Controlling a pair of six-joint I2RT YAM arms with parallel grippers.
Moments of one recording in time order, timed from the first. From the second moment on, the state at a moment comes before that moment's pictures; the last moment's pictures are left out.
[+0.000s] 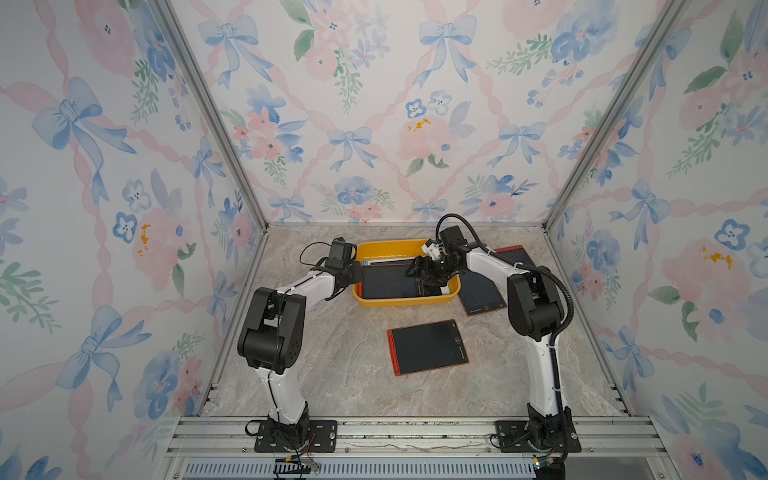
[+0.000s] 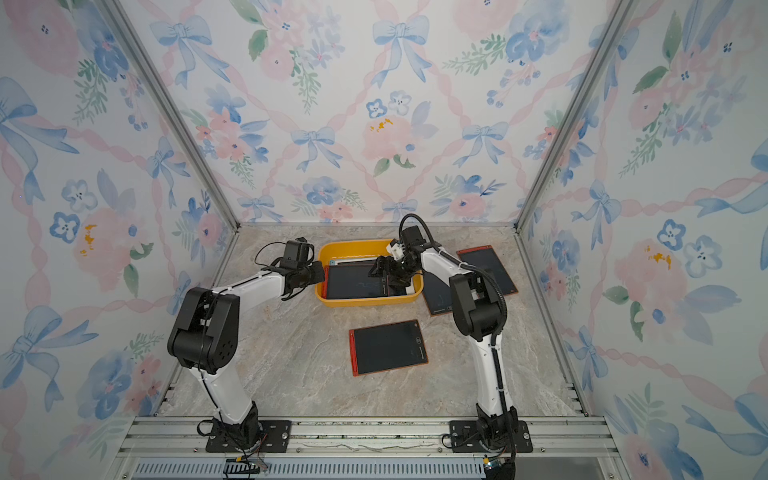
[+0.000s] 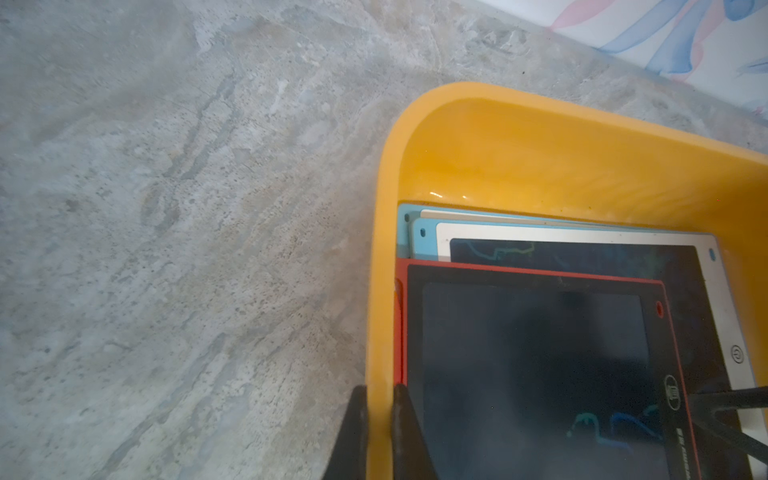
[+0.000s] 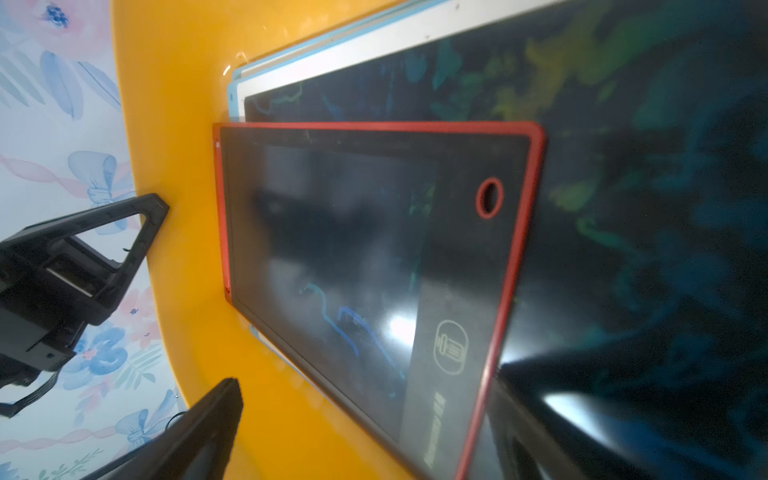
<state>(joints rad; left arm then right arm) -0.25 1.84 1.16 -0.15 -0.03 -0.42 0.38 2.41 1.90 -0.57 -0.66 0.44</state>
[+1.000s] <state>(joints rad) -0.25 1.84 1.16 -0.16 -0.03 -0.42 0.34 2.28 1.71 -0.30 -0.78 0.56</state>
